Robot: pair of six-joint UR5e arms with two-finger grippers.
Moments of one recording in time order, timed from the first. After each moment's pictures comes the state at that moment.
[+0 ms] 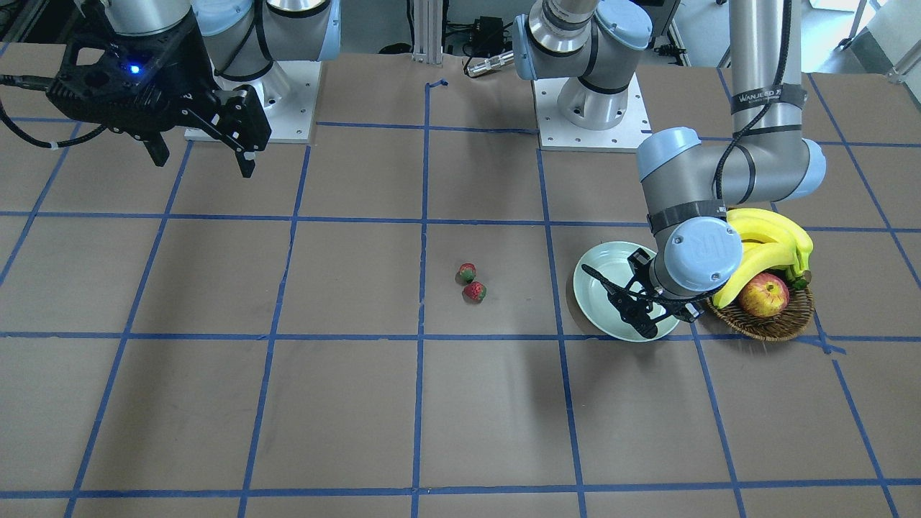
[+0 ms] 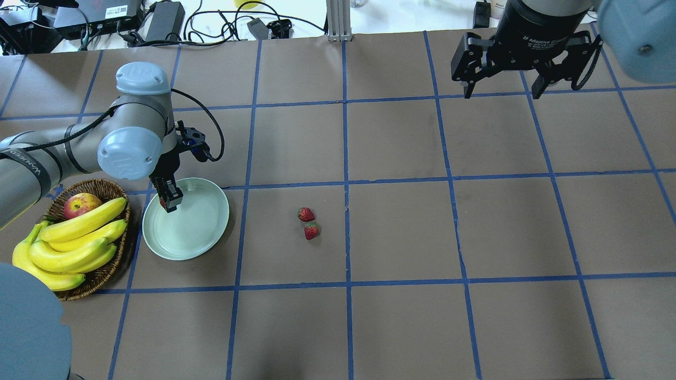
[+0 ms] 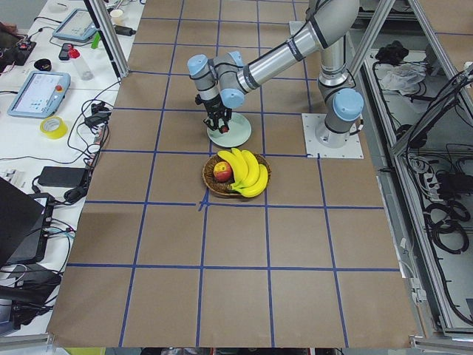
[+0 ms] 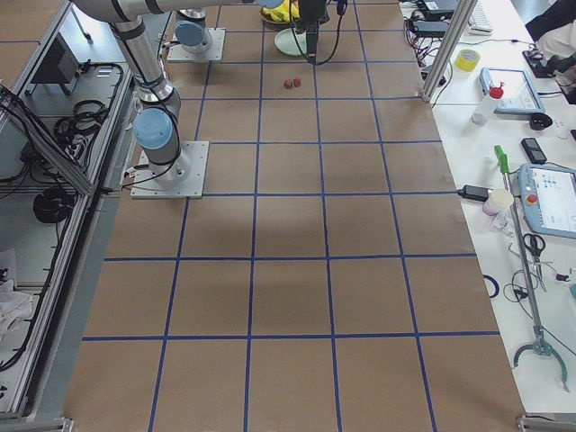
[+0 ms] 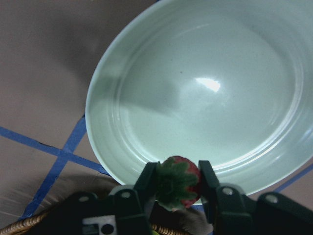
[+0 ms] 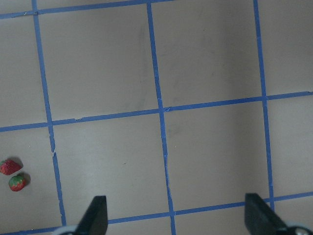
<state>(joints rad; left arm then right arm) -1.43 -1.94 -1.85 -1.19 1.87 0.98 1.63 -1.58 1.49 -1.57 -1.63 0.16</state>
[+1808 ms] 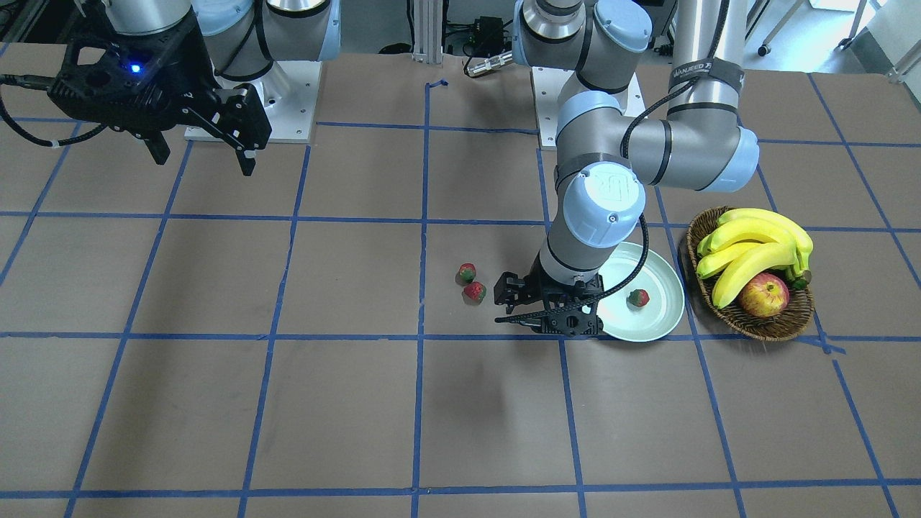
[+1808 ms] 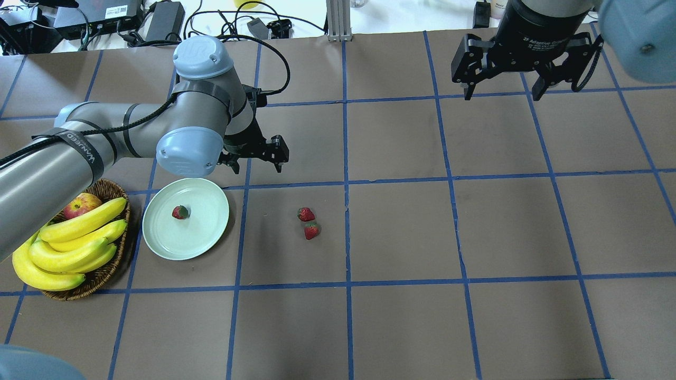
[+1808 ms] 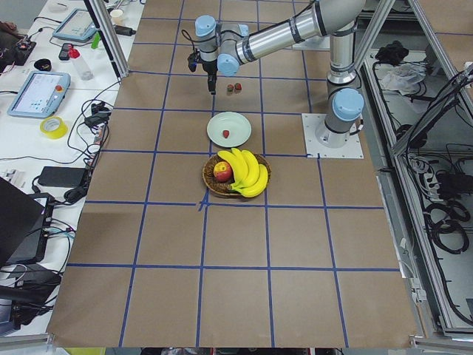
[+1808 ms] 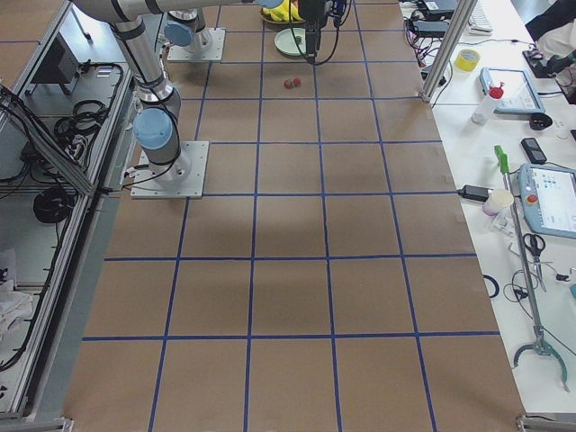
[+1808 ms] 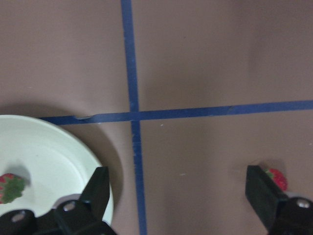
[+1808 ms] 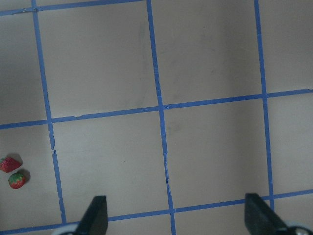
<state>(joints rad) -1.68 -1.91 -1.79 -1.06 1.52 -0.13 1.63 -1.58 1.49 -1.56 -1.63 0.15</state>
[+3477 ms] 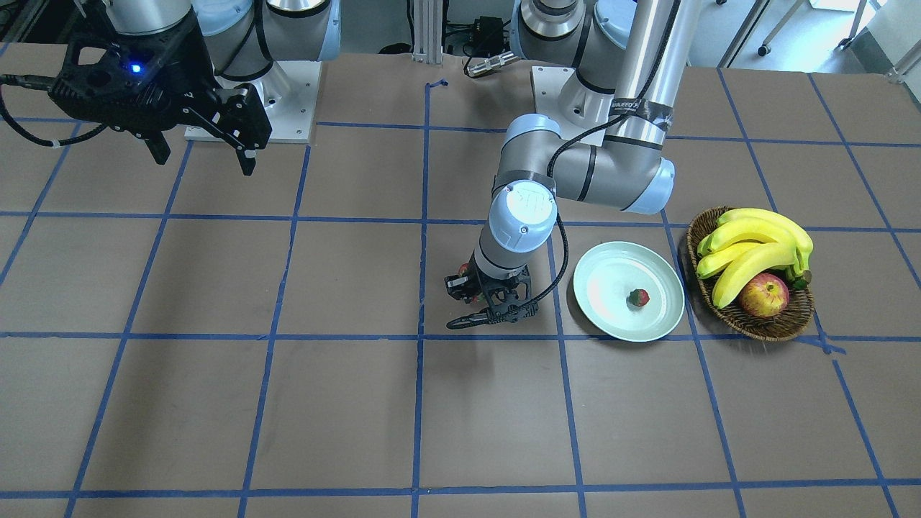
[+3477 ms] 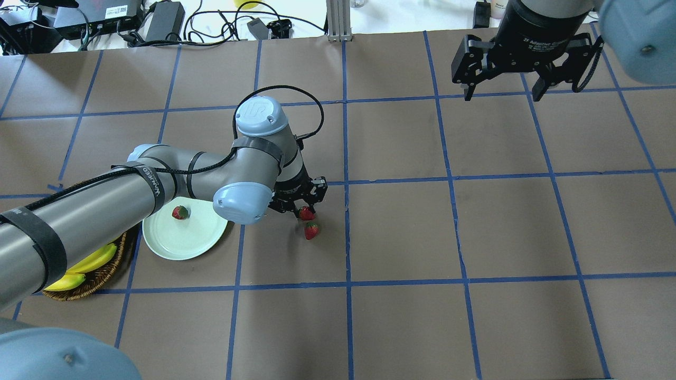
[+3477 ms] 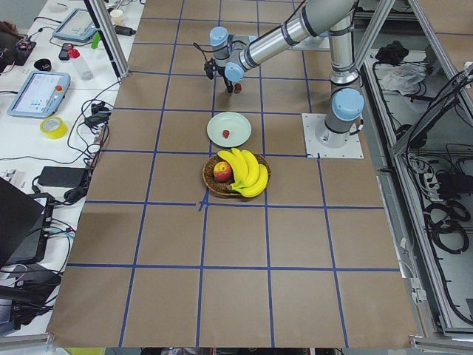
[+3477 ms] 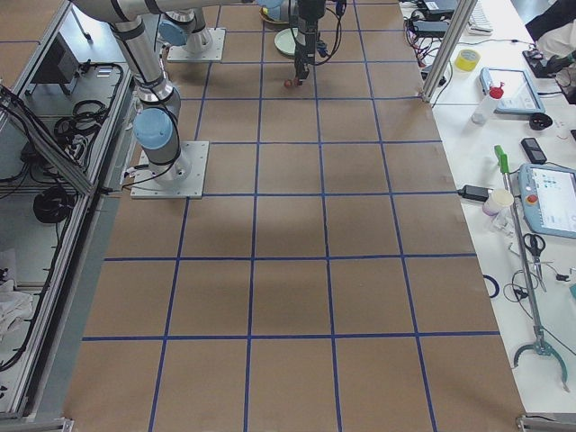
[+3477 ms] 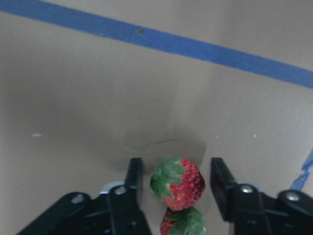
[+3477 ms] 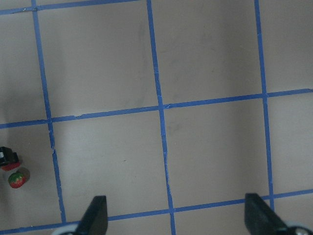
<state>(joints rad) -1.80 -1.99 -1.89 -0.92 1.46 -0.47 1.63 -1.58 1.49 -1.56 -1.63 0.15</state>
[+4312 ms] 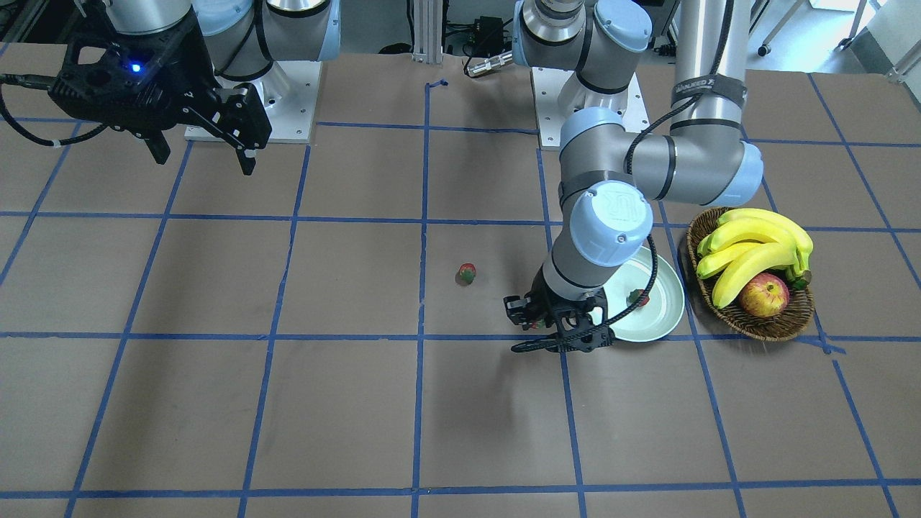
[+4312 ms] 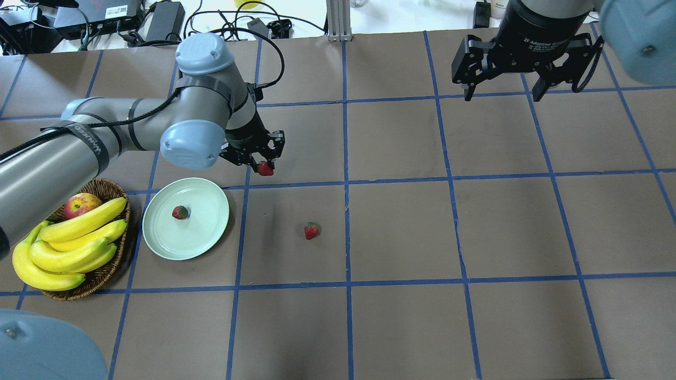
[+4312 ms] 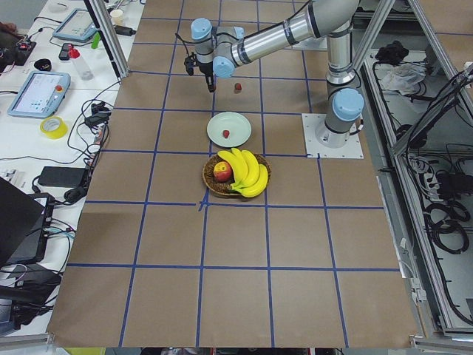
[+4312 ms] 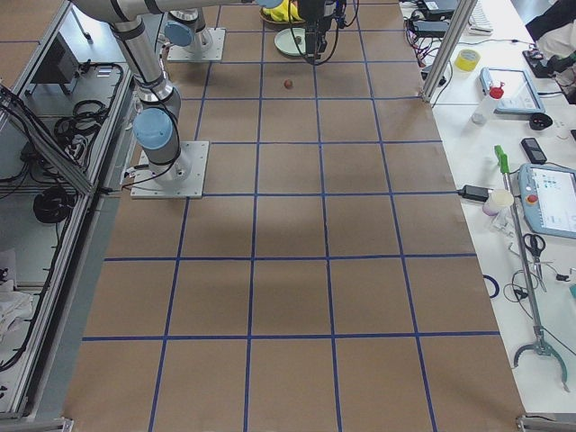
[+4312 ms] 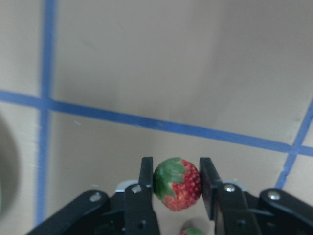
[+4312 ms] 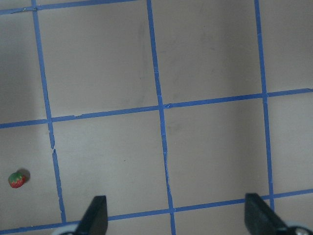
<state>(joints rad) -1.63 -1.93 -1.74 -1.11 1.54 -0.19 1.63 -1.58 1.49 -1.56 -1.63 0.15</state>
